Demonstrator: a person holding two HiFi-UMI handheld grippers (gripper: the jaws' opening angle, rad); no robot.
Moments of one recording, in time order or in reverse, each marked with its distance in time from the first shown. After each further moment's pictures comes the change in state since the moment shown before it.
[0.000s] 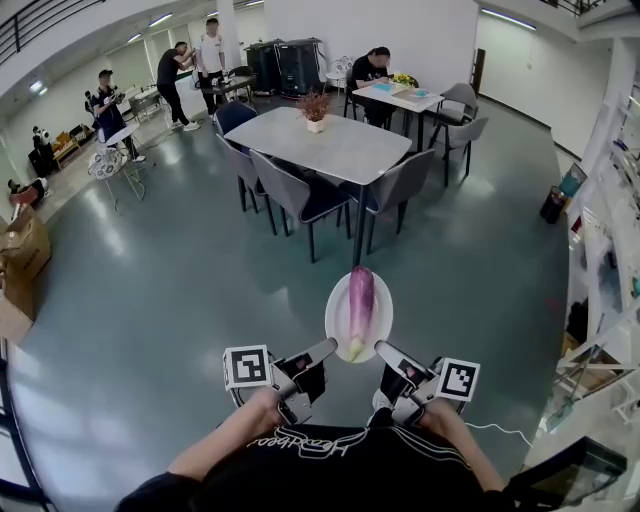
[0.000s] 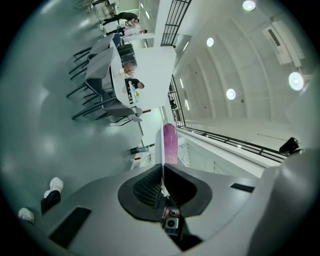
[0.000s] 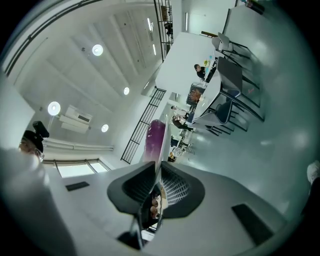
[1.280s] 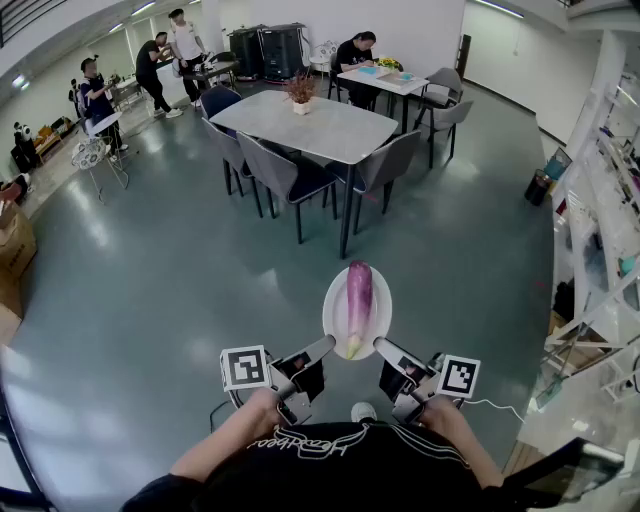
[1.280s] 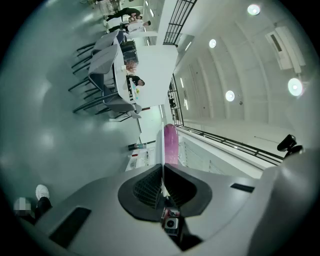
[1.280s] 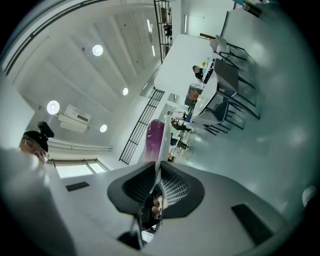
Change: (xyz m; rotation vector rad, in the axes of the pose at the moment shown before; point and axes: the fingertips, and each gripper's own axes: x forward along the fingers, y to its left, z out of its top) left arm -0.033 -0.003 -0.040 -0.045 0.016 -0.024; right arm -0.025 0.018 -0.045 -0.001 -0.009 -0.033
